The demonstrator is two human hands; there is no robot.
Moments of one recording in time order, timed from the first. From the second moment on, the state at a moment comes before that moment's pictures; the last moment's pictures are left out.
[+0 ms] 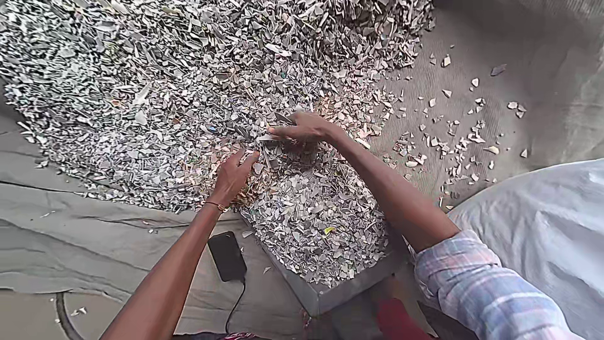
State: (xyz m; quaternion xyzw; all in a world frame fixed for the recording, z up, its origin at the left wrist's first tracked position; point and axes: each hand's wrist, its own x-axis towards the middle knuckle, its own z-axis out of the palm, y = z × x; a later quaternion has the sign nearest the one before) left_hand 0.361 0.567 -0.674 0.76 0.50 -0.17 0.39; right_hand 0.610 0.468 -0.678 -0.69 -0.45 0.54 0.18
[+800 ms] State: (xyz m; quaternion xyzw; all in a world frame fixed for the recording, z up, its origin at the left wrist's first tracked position) left_hand 0.282 0.523 -0.587 0.67 0.36 -0.47 0.45; right_hand 0.565 0.220 -0.622 -0.83 -0.34 0.32 0.31
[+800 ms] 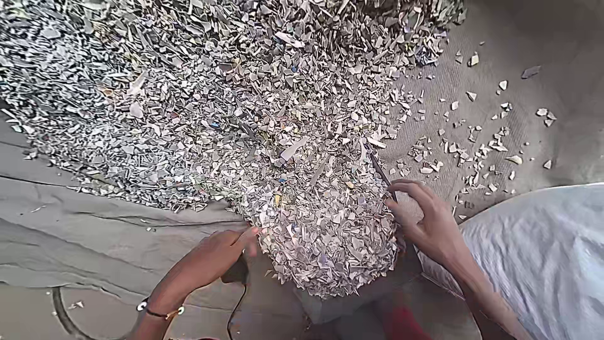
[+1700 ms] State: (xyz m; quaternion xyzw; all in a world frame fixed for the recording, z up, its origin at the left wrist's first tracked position) left_hand 0.297 0.418 -0.679 0.37 0.78 0.03 0.50; right_hand 0.544 0.220 -0.678 -0.86 -0.06 0.47 0.18
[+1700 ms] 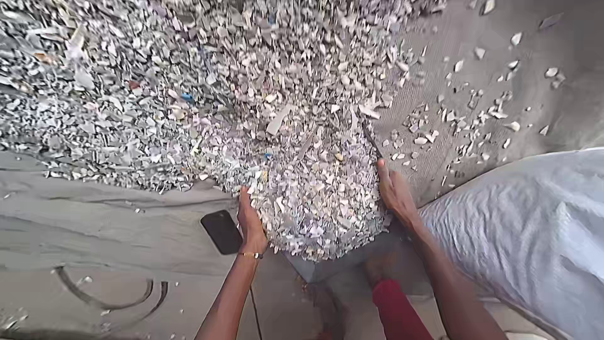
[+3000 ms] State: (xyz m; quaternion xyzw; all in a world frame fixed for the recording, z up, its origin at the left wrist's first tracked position) left_hand 0.283 0.343 -0.555 0.35 0.72 0.26 0.54; right_hand 0.524 0.179 -0.595 -0.77 0.05 0.46 0.43
